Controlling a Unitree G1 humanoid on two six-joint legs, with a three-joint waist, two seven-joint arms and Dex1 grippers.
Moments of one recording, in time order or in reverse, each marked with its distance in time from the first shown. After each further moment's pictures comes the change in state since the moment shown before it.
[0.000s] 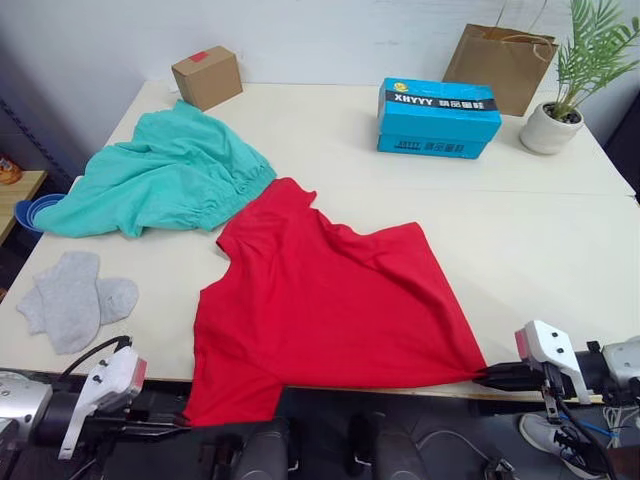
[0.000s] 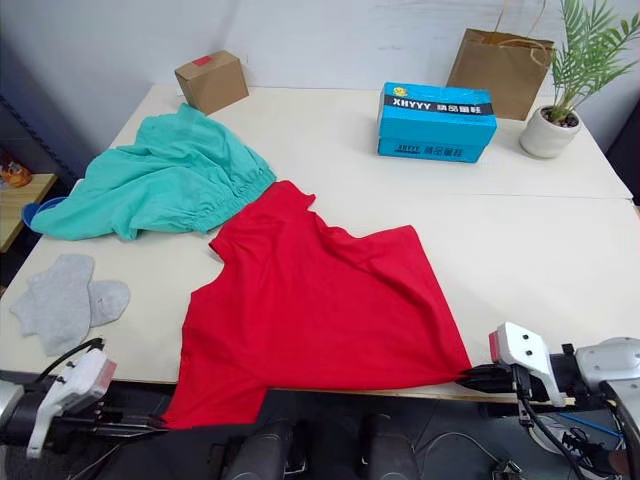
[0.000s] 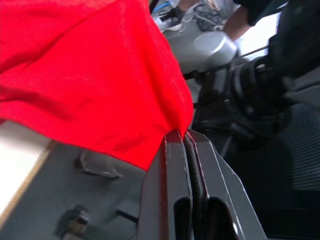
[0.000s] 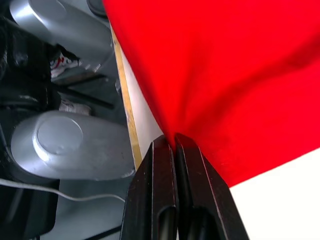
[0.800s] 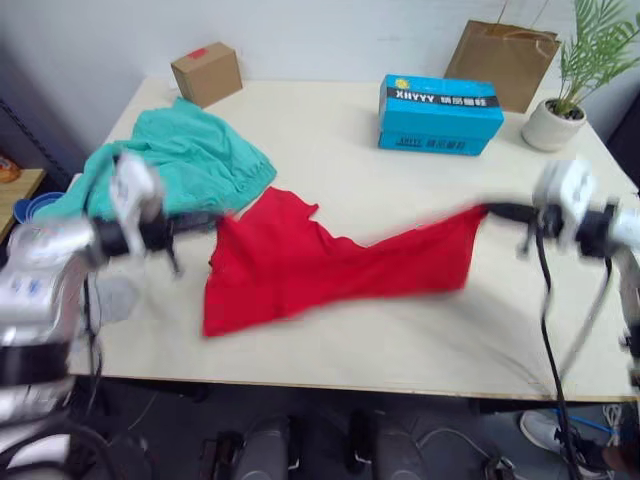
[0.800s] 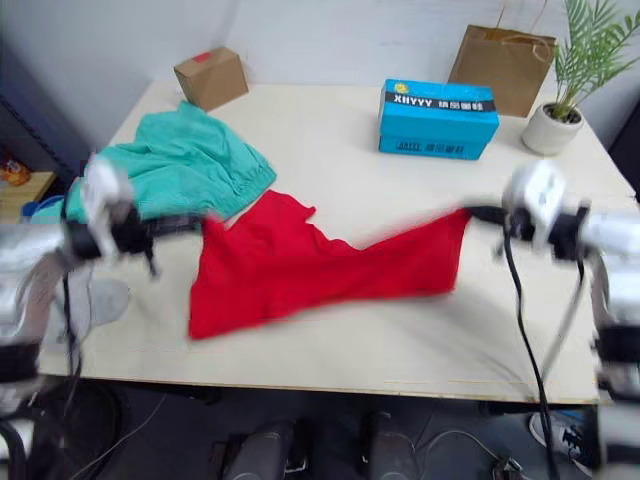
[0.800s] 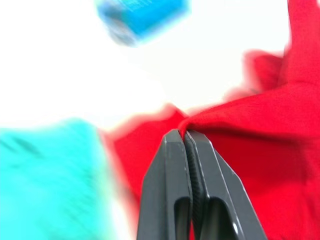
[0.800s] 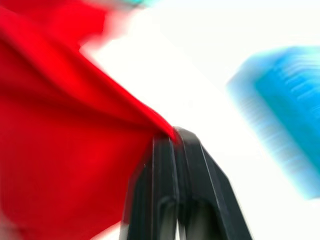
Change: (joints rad) left arm -1.404 -0.285 -0.374 0.738 0.299 -0.259 0.514; right arm -1.115 0.238 0.049 0.661 -0.211 -0.221 -0.411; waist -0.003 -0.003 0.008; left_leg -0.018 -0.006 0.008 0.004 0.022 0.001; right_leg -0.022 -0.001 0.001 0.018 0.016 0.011
